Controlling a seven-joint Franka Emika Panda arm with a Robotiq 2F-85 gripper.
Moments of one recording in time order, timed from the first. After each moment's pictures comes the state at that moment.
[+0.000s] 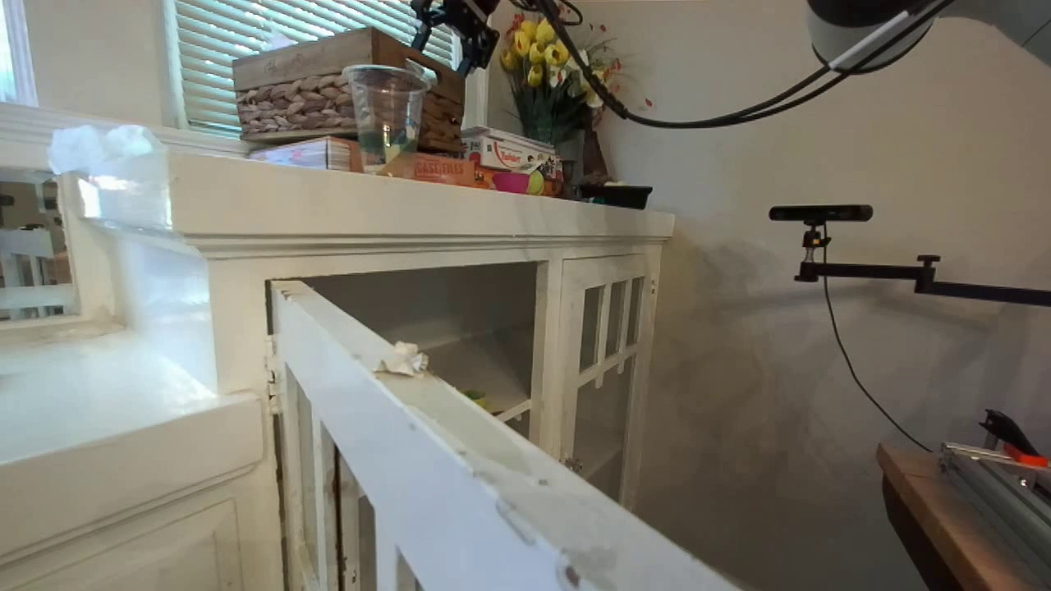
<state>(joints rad) -0.18 0.79 -0.01 -0.46 0.19 1.71 0.05</state>
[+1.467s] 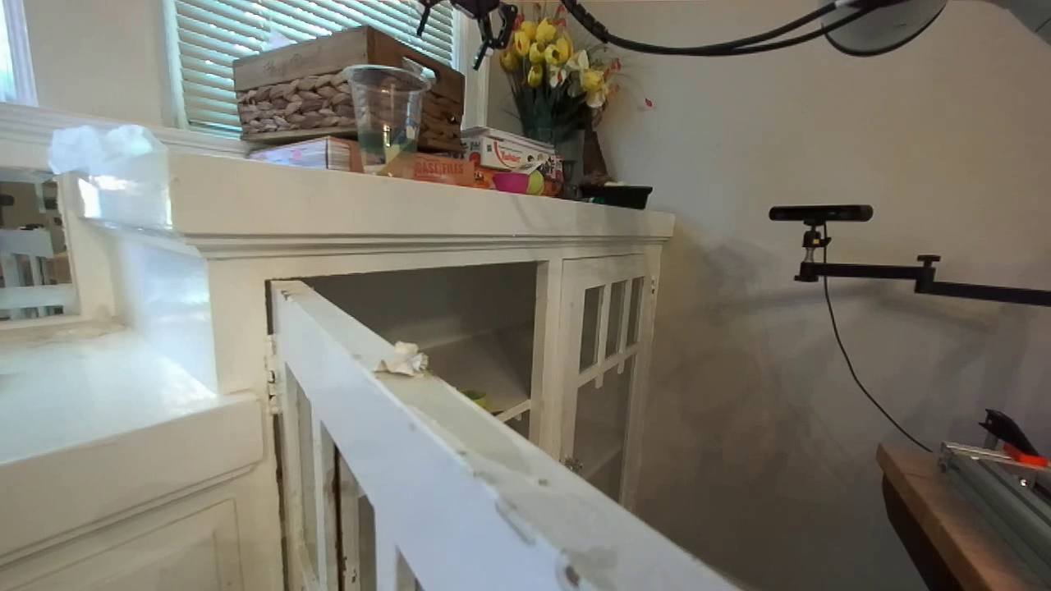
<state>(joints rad) -0.13 0.74 -0.07 -0.46 0.14 1.64 0.64</state>
